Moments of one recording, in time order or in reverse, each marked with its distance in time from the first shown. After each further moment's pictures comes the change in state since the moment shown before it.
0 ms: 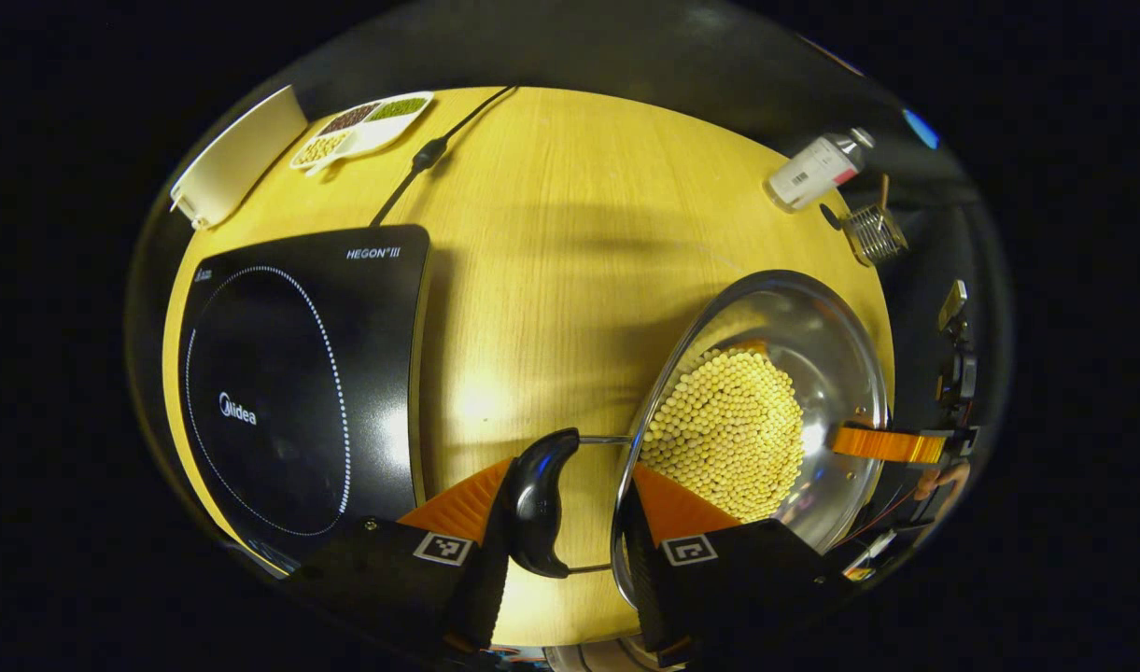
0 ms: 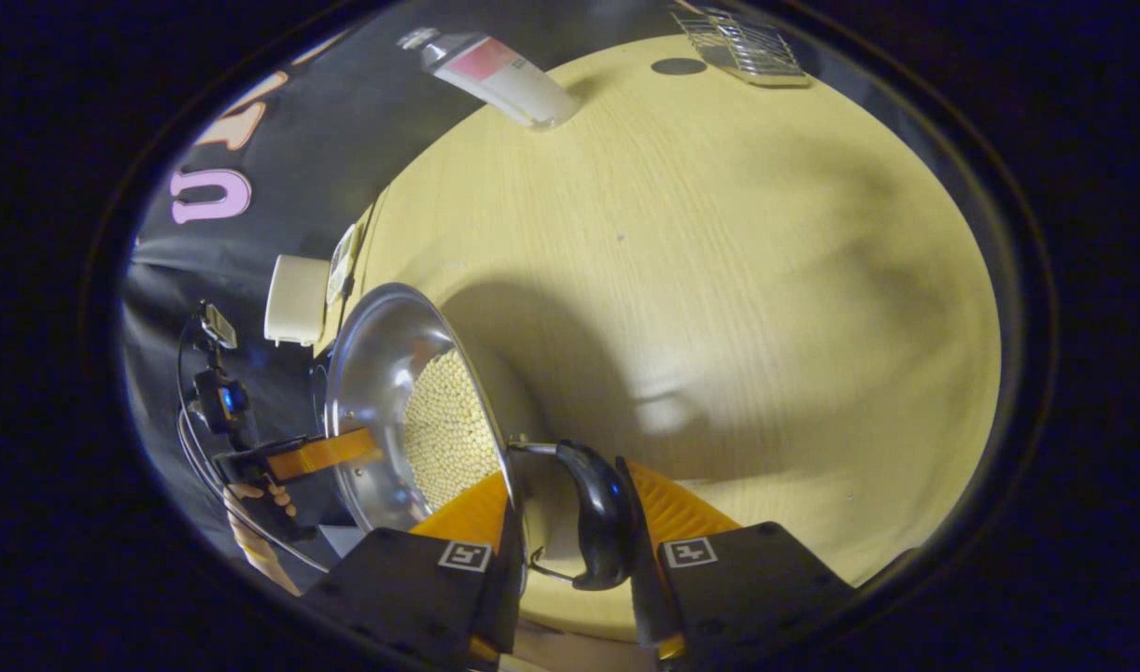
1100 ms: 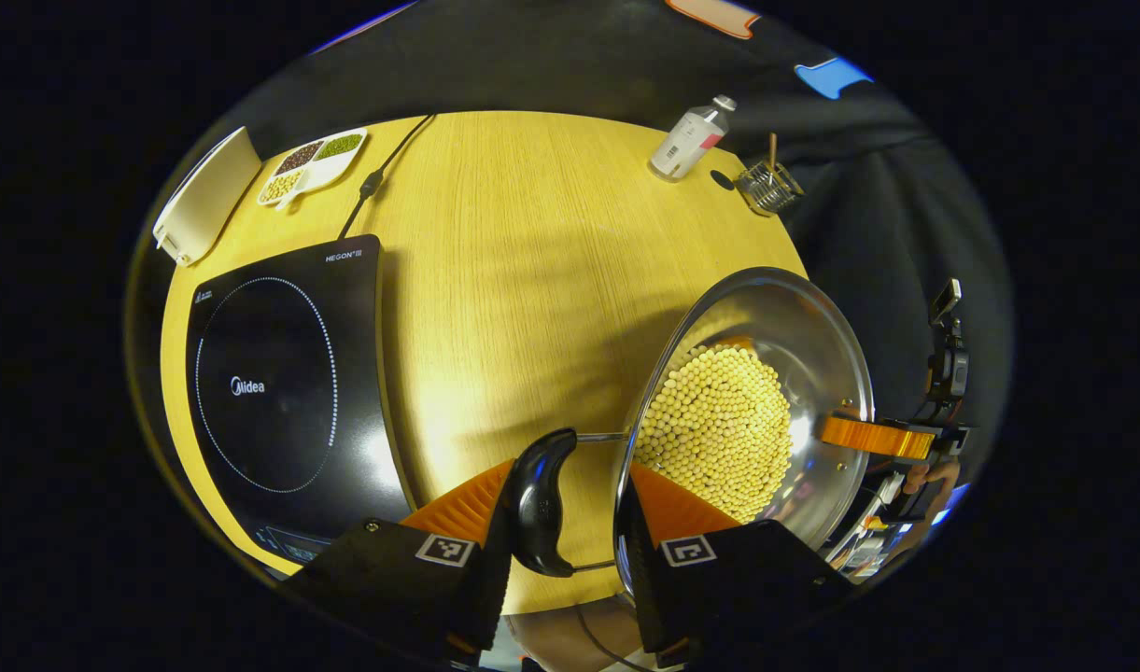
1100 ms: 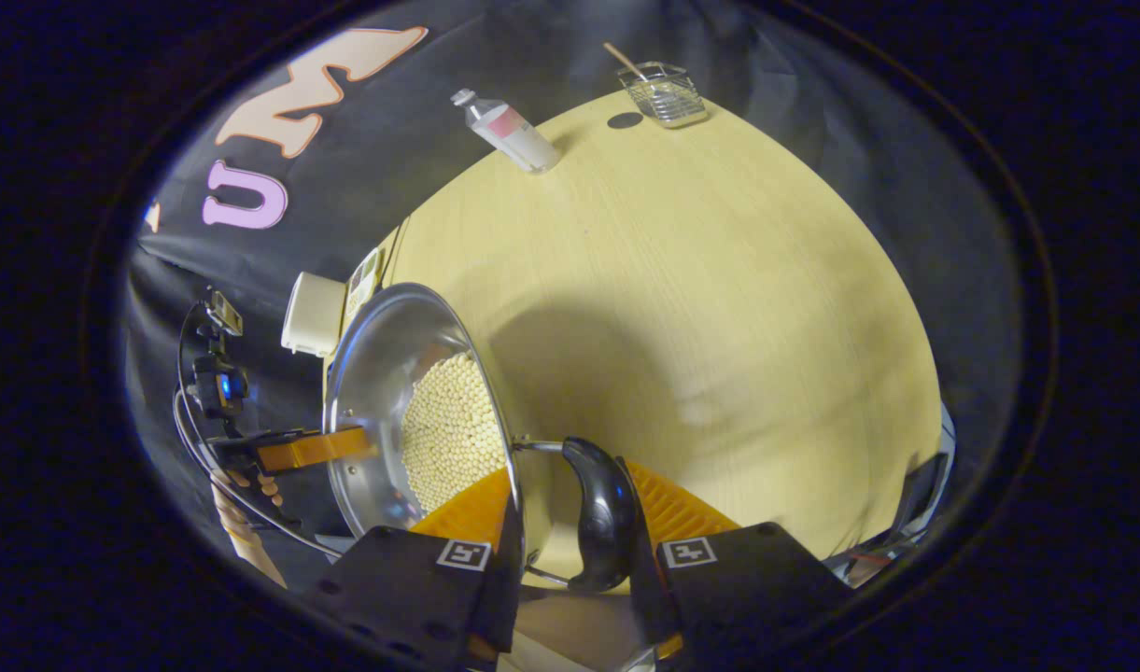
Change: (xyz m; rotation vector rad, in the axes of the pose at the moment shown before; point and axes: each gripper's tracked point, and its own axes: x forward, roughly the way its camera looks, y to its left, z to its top) left arm -0.075 -0.035 -0.052 0.148 0.018 -0.151; right arm -0.102 0.006 -0.094 0.075 -0.191 -0.062
